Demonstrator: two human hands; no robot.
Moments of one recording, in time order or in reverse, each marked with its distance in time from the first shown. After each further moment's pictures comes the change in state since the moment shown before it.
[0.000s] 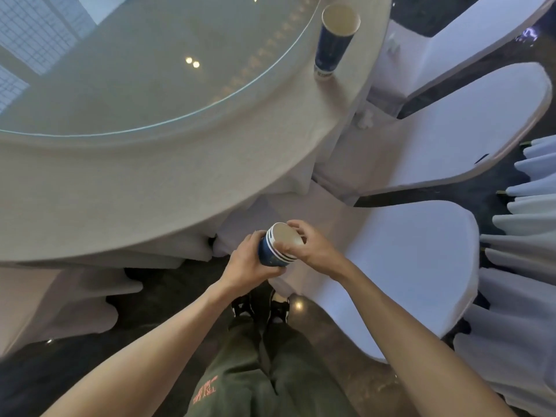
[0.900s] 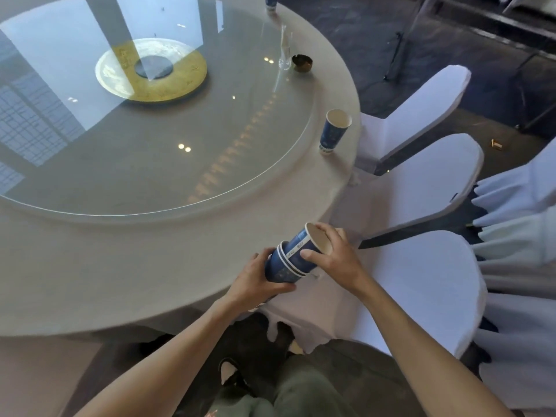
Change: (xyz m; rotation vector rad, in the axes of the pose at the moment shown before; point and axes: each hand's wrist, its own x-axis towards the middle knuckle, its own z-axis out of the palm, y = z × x) left_hand -0.029 -0.004 -0.170 0.042 -0.068 0.200; right_hand -0.056 -0.162 0.069 -0.084 0.501 -0.158
